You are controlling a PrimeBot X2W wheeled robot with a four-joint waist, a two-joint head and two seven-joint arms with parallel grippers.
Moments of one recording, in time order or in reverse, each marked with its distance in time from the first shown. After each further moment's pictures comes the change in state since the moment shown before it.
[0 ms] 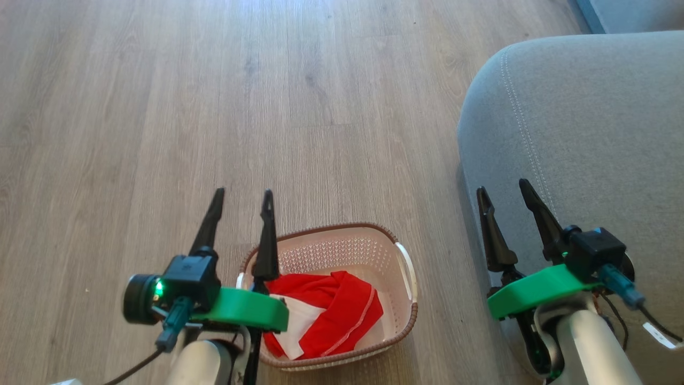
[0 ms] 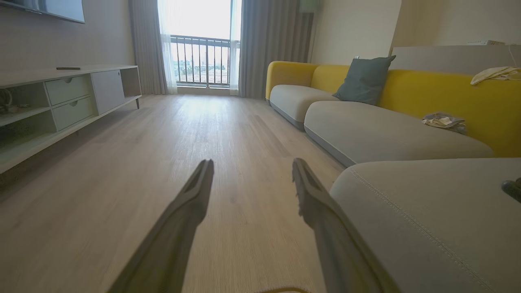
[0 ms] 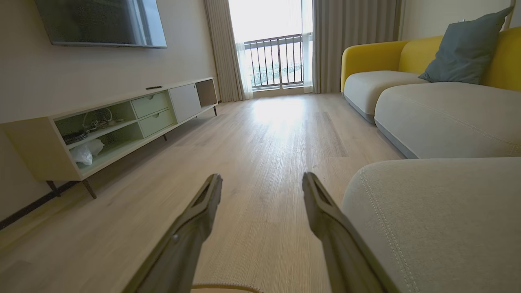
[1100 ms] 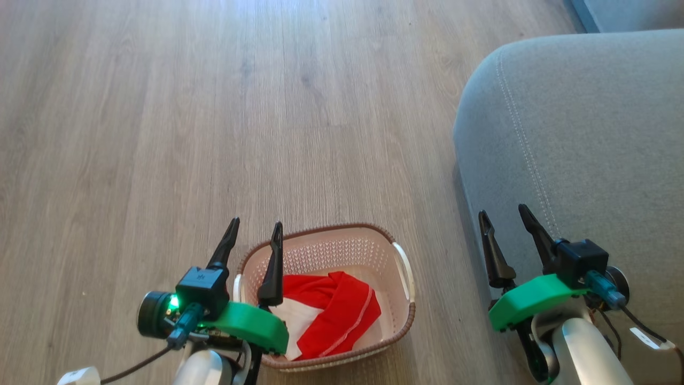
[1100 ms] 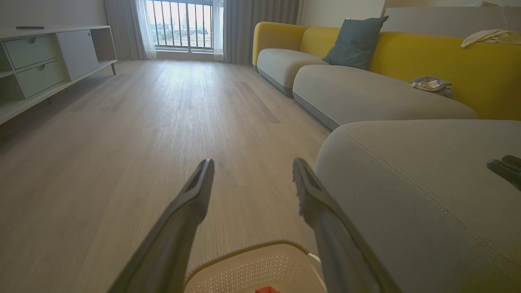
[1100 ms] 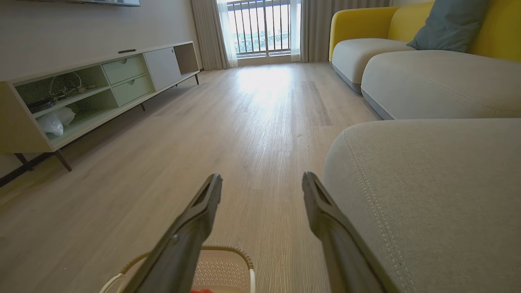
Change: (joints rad) left arm 0.002 -0.003 0.009 0.174 -0.029 -0.100 -0.033; right arm -0.030 -0.001 -0.023 0.198 -0.052 0.000 -0.040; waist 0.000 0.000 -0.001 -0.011
